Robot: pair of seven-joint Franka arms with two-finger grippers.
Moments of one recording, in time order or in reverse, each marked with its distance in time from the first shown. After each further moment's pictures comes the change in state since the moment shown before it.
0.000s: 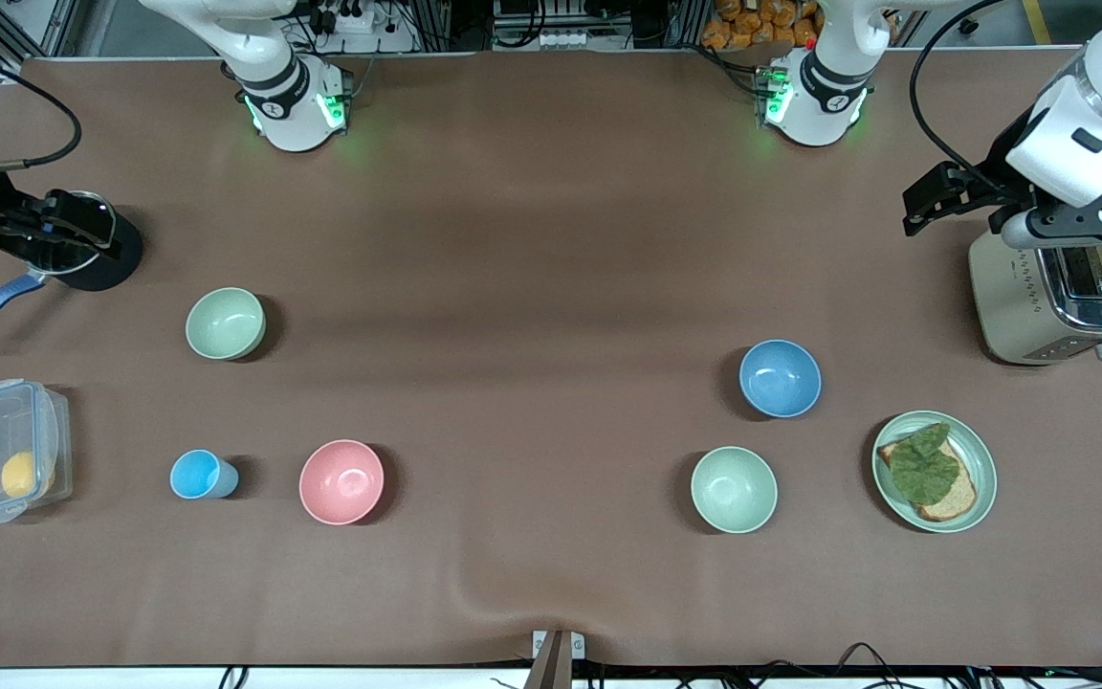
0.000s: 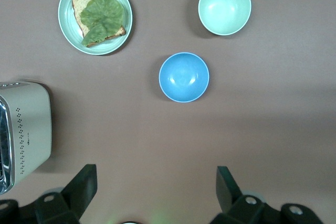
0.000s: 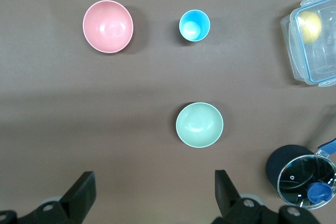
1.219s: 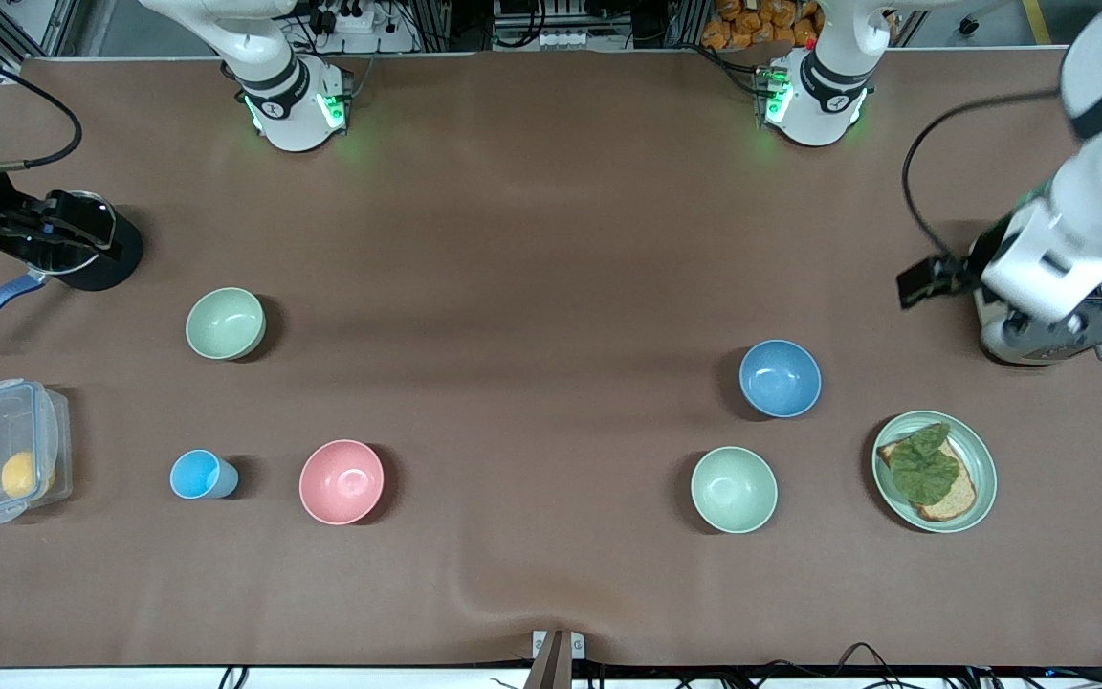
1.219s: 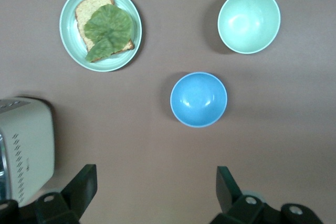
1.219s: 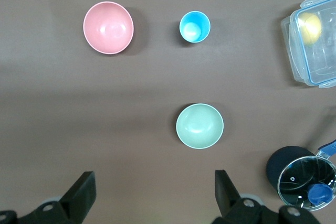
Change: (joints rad) left arm 0.004 0.242 0.013 0.093 0.056 0.089 0.000; right arm 0.000 0.000 0.001 -0.002 0.000 0.006 0.000
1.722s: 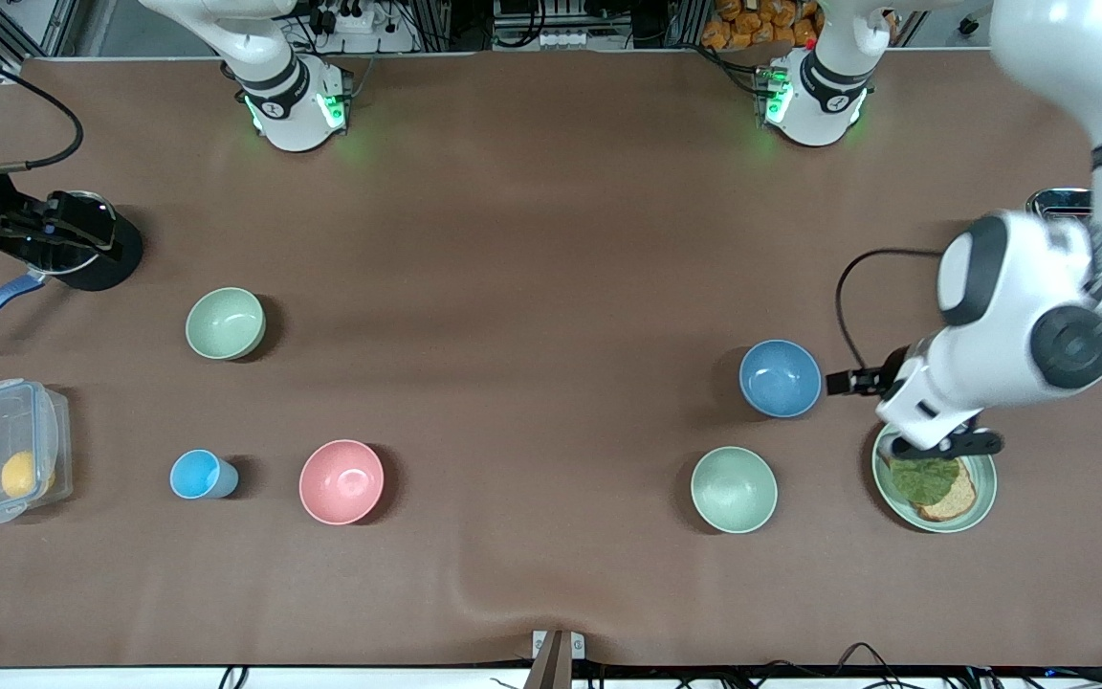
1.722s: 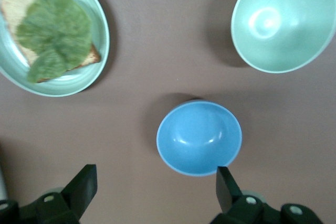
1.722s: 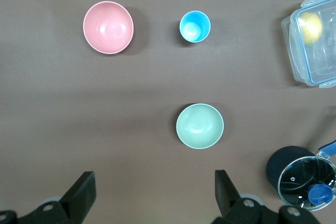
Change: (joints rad) left arm -0.008 0.311 -0.002 0.003 0.002 0.183 0.003; right arm 0.000 0.000 0.000 -0.003 0.000 0.002 0.000
